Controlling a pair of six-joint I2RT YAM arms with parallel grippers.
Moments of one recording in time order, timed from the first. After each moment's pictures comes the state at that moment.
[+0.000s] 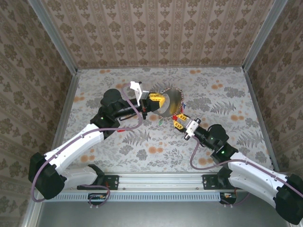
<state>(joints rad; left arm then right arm) -0.75 1.17 0.94 0.32 0.66 -0.15 0.65 0.78 0.28 0.57 -0.17 -0.45</state>
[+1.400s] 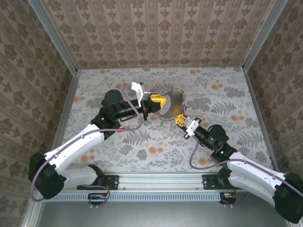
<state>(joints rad) -0.77 1.17 0.94 0.32 0.64 -0.14 0.65 0.81 0.27 0.64 -0.13 -0.45</state>
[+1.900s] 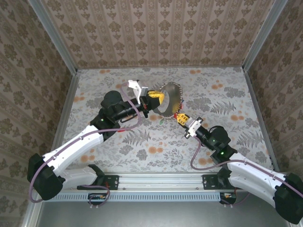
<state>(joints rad) -0.78 1.15 0.94 0.31 0.46 -0.27 0.65 0.80 0.24 0.73 -0.11 -0.45</state>
